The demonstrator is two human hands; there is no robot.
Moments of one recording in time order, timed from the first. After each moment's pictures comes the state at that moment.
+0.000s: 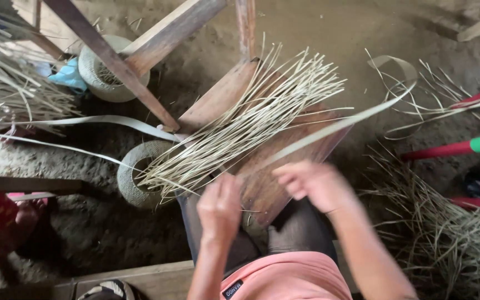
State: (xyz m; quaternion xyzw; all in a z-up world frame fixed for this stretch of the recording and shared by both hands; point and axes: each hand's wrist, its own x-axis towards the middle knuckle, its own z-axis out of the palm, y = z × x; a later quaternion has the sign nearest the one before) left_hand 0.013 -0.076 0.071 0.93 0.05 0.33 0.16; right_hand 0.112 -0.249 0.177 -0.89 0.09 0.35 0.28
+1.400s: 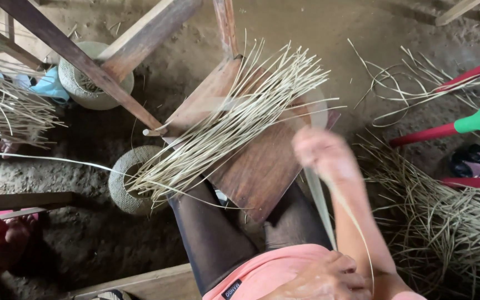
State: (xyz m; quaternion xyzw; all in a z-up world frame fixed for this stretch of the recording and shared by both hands) left_hand -0.056 -0.213 0.114 0.72 -0.47 -0.02 0.51; right_hand 0.136 -0.307 0.090 -0.59 -0.15 0.21 0.76
